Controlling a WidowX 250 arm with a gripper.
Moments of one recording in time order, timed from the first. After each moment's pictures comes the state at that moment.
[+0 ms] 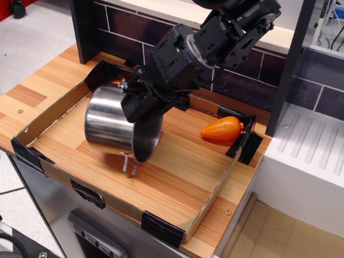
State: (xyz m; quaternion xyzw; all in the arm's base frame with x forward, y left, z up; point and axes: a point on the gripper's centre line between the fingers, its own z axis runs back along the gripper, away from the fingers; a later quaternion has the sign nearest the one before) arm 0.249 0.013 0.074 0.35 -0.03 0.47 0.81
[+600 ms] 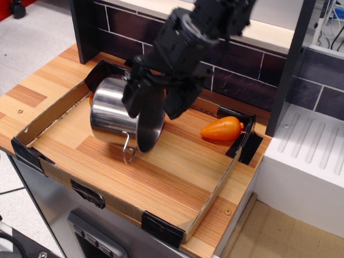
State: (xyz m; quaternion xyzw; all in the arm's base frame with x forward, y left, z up) arm 0.251 0.004 0.092 0.23 0.03 0.47 0.85
